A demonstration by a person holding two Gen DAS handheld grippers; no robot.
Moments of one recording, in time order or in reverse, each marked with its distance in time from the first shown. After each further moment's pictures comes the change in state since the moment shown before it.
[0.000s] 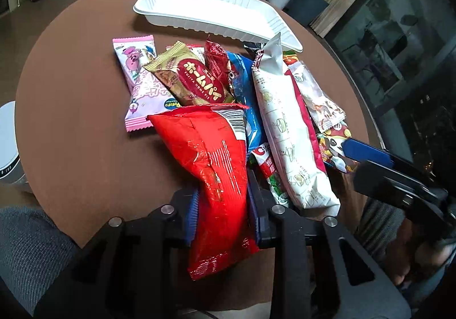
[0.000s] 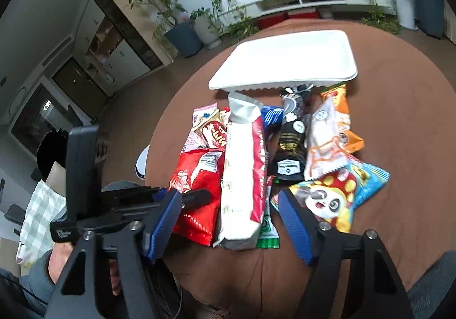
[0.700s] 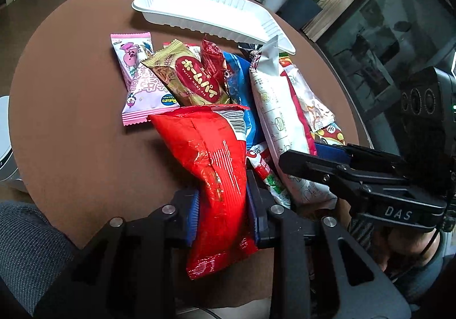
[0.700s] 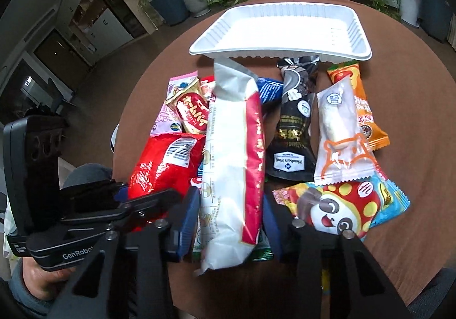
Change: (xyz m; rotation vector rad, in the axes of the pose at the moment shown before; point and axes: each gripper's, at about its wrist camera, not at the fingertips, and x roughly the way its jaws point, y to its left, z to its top) left arm -0.003 0.006 -0.004 -0.014 -0.012 -0.060; right arm 0.045 -0.005 0.007 -0.037 0.122 -0.103
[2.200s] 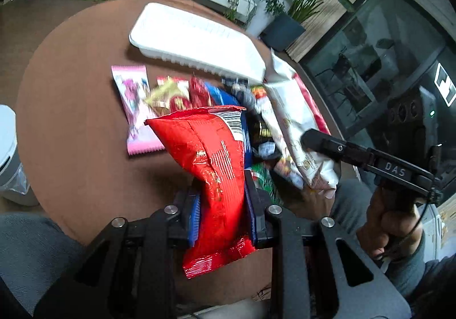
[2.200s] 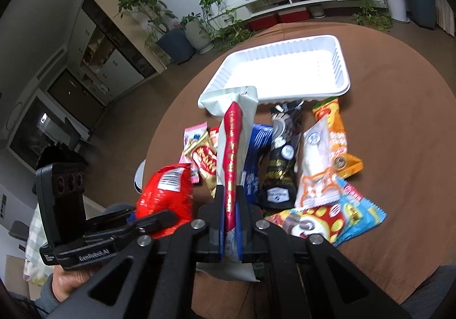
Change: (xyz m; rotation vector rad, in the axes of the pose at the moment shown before) left arm -0.038 0.018 0.011 -0.006 -0.116 -0.106; right arm -0.056 -0.024 0.015 0.106 -0.193 0.113
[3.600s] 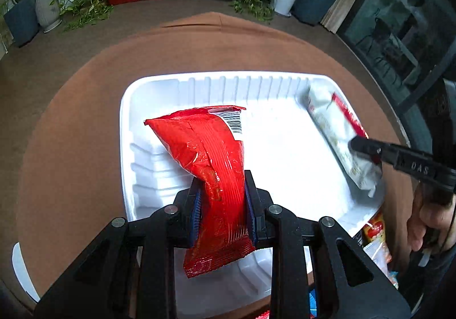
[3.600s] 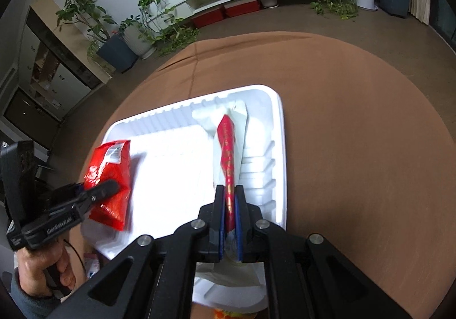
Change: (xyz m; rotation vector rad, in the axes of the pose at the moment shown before) left arm 0.182 0.073 0.224 0.179 0.141 0.262; right arm 0.125 -0.139 0.179 0.108 0.068 -0.216
